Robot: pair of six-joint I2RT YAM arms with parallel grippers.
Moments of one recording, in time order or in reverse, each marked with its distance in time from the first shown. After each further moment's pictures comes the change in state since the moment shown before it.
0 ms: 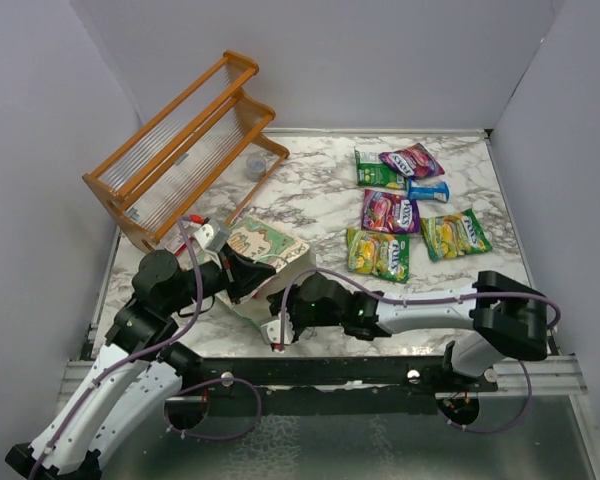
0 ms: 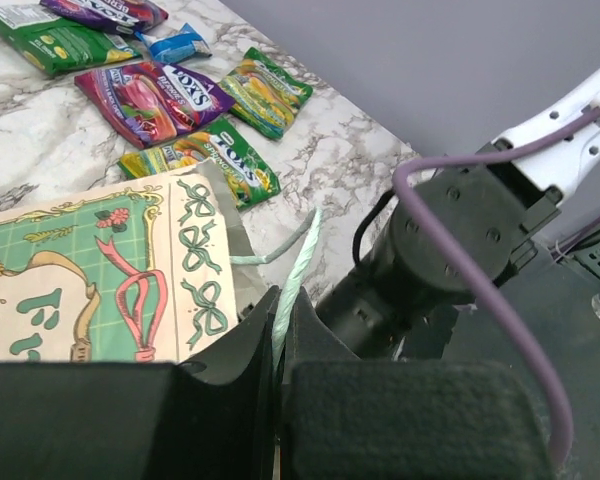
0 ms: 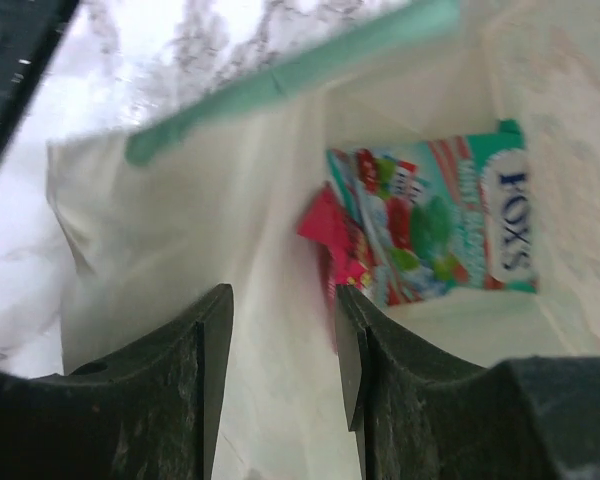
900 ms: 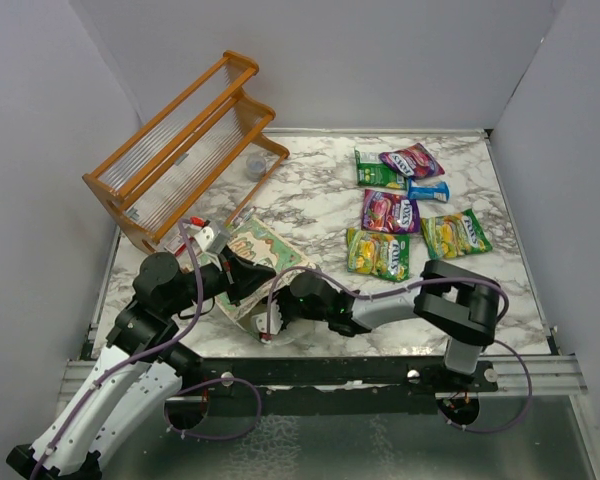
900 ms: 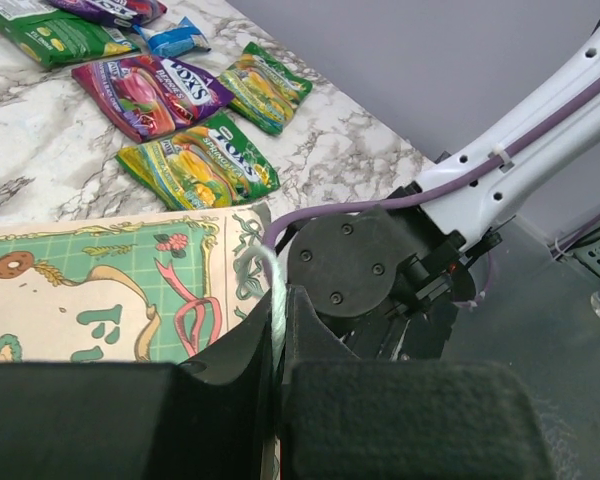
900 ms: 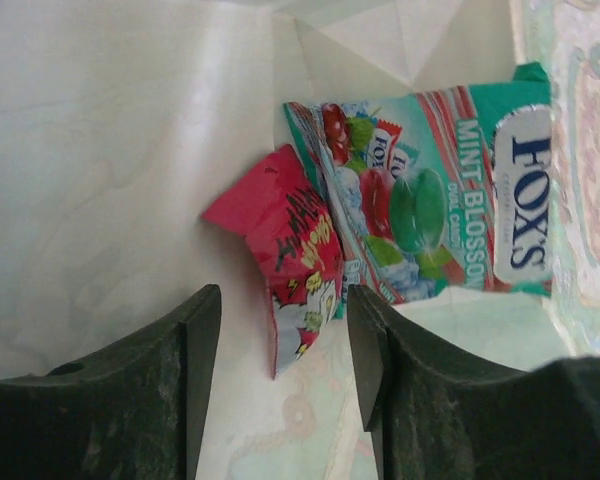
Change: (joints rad) left arm 0.000 -0.011 -0.026 0.007 0.006 0.004; right arm -0.041 0.260 0.000 0.302 0.086 -0.077
